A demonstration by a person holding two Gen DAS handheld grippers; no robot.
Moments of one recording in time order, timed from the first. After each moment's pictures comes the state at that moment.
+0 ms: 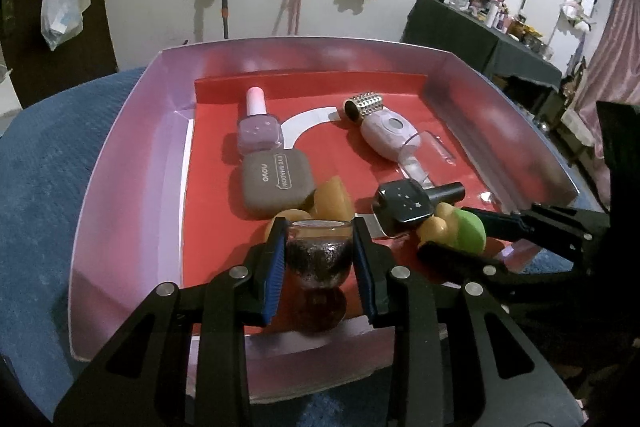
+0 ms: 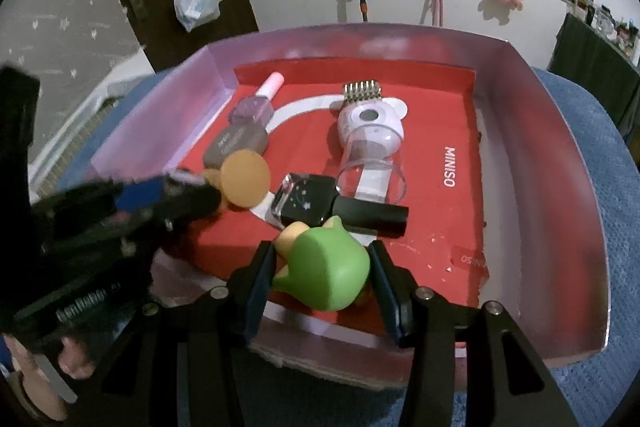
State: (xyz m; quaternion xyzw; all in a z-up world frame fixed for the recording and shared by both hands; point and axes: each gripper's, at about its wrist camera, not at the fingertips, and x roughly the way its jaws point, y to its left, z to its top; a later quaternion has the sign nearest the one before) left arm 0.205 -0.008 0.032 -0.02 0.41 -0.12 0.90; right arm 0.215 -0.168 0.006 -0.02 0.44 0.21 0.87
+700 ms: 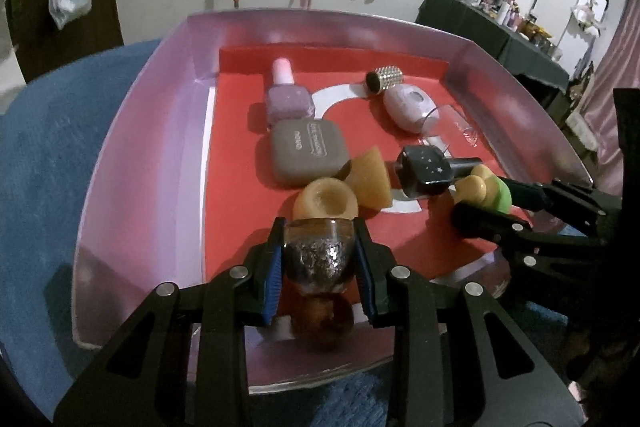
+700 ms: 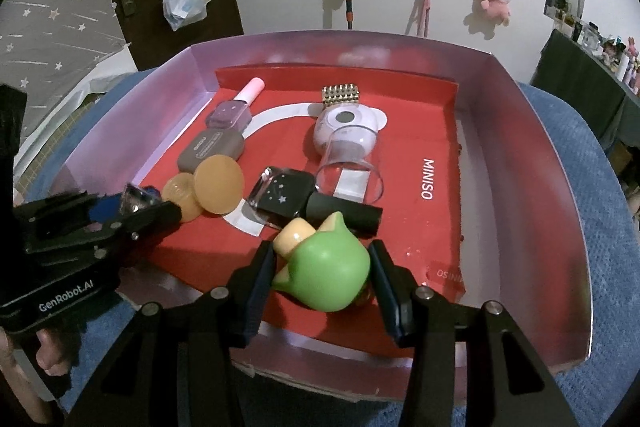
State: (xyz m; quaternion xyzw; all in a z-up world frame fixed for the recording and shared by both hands) left arm 0.201 0.012 0.015 -0.04 0.44 -0.11 0.89; right arm 0.222 -0.175 0.005 -0.04 0.43 0.18 0.88
